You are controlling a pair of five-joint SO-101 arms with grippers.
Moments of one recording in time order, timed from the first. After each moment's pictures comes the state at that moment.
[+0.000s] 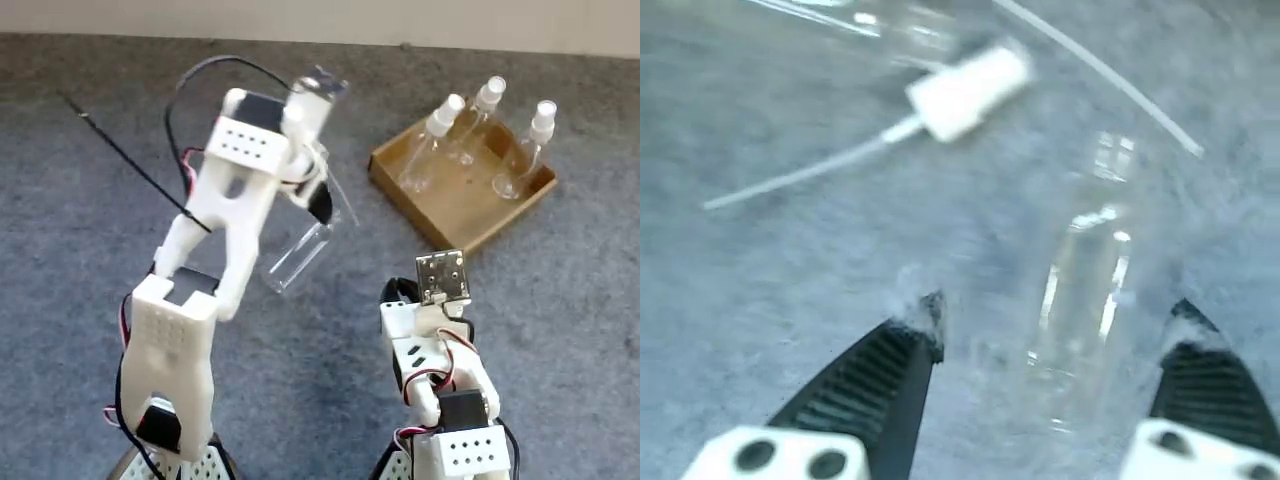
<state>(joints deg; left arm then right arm) 13.2 33.5 -42.9 97.3 -5.9 -11.3 -97.4 96.0 42.9 4.2</state>
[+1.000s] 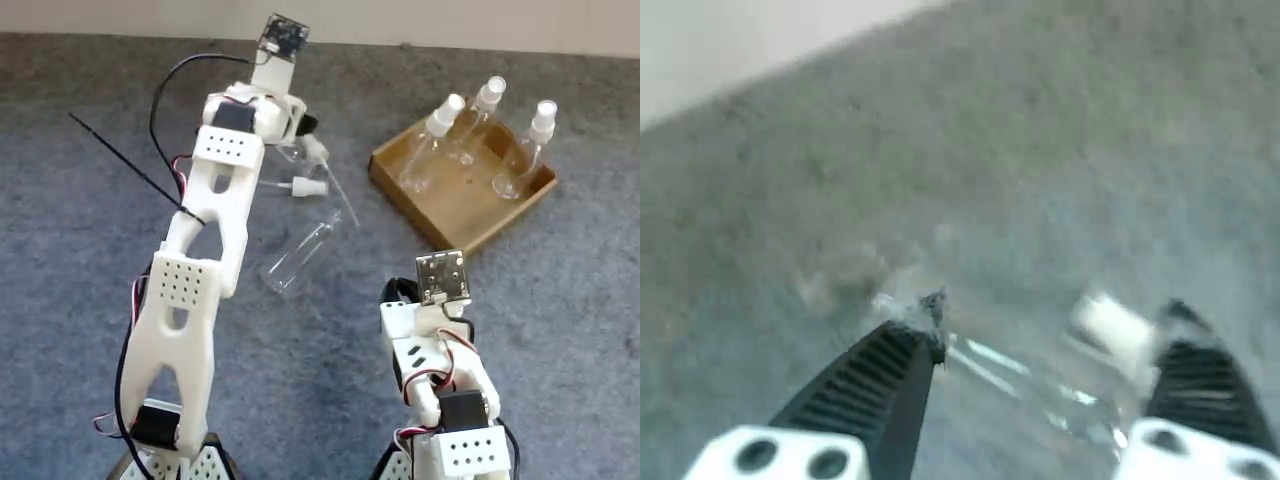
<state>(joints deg) 5.1 62.5 -69.9 58.9 -5.9 -11.3 -97.4 96.0 42.9 4.2</state>
